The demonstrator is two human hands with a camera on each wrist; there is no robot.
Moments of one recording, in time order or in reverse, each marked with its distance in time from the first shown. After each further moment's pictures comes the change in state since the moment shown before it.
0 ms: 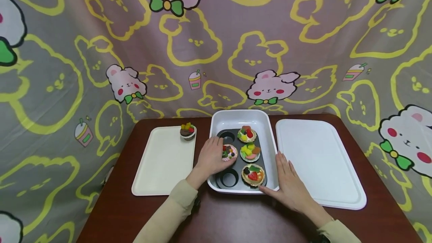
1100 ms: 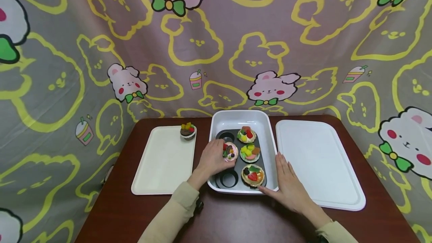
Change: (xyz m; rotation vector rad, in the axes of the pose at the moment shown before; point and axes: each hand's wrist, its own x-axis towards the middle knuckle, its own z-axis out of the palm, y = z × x) left_hand 0.000 0.003 0.008 -0.204 0.074 -0.050; right_hand 0.001 -0.002 0.001 0.018 -0.022 0.027
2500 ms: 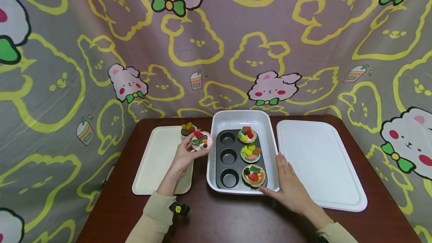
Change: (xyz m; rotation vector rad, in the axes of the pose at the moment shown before) left_hand -0.030 -0.054 -0.071 -1.156 0.003 -0.582; right_hand 0.001 0.003 0.003 0.028 -0.015 0.017
